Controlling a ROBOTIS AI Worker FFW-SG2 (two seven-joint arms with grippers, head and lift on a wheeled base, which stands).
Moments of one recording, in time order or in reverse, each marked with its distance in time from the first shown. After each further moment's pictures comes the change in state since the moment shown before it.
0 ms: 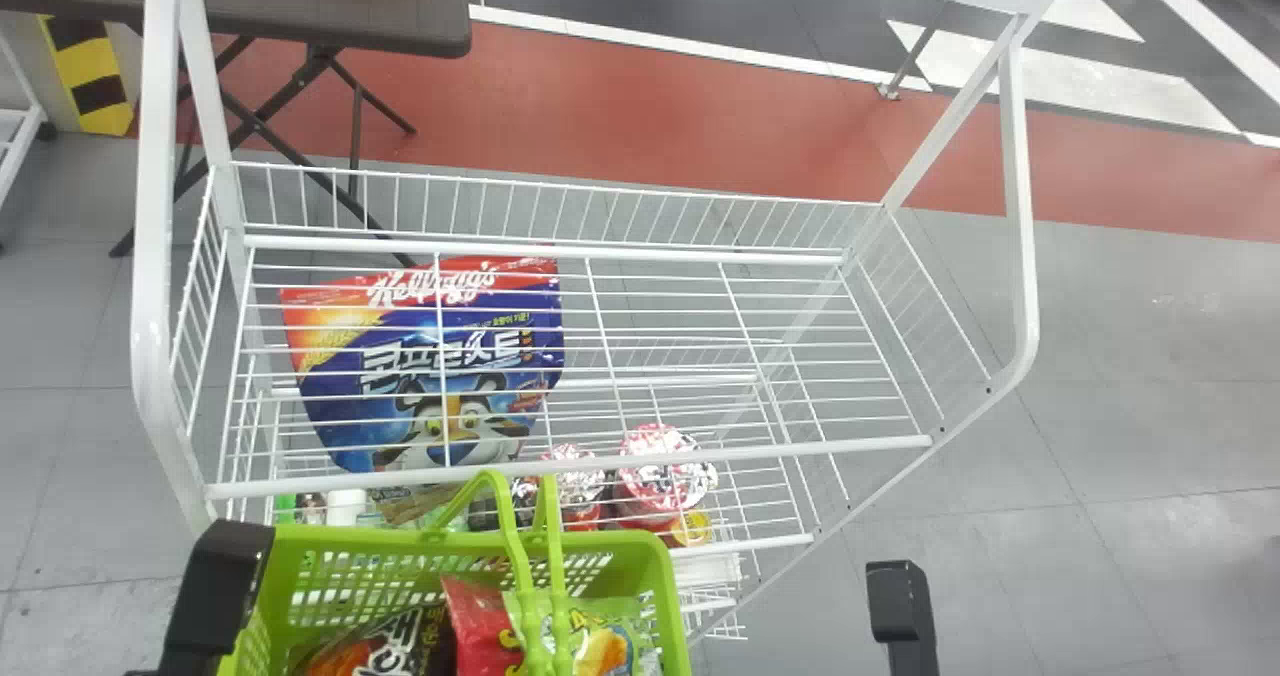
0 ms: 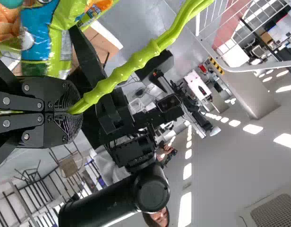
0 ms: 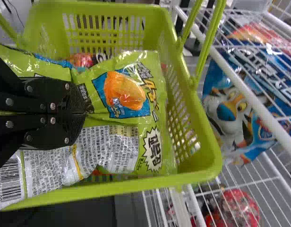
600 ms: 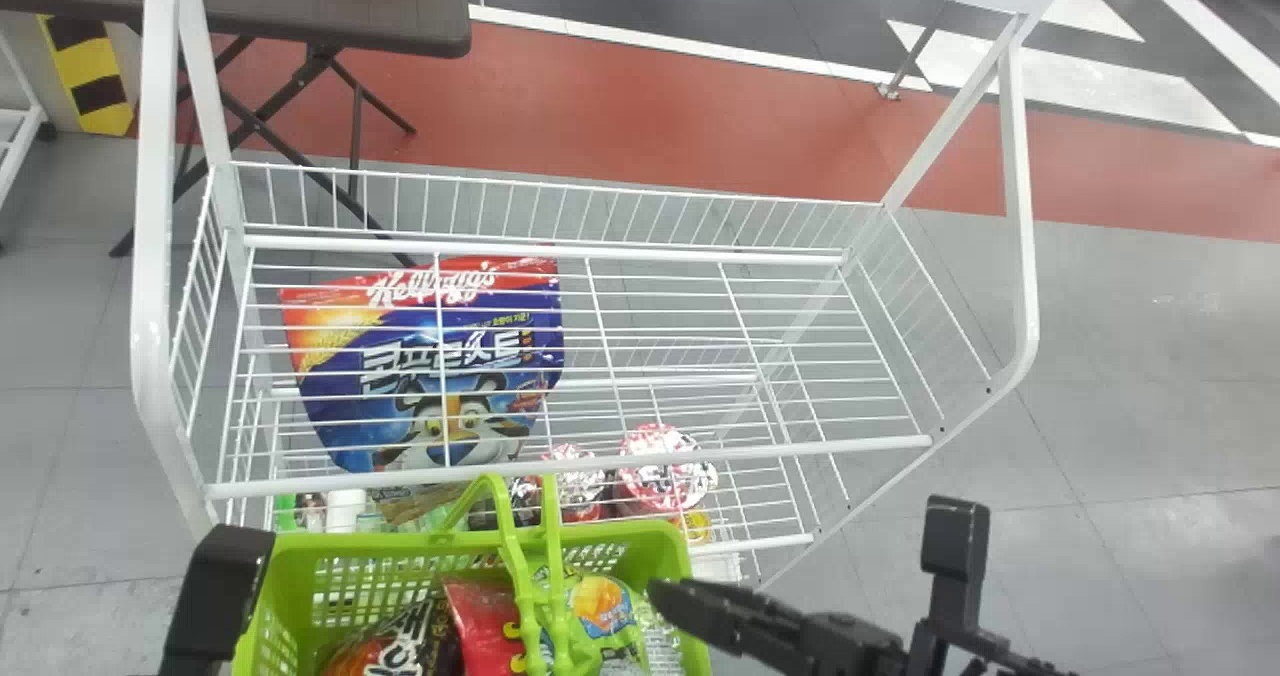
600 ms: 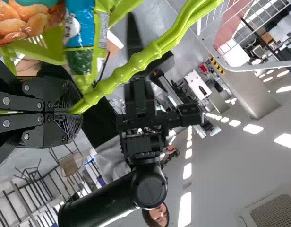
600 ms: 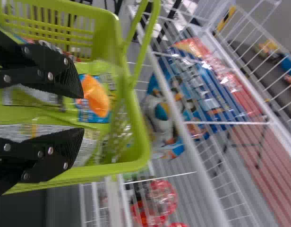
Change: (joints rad) left arm 0.005 0.001 -0.001 -0.003 0.000 0.002 0.001; right arm 0.017 0.004 -0.011 0.019 -0.025 -0.396 0.028
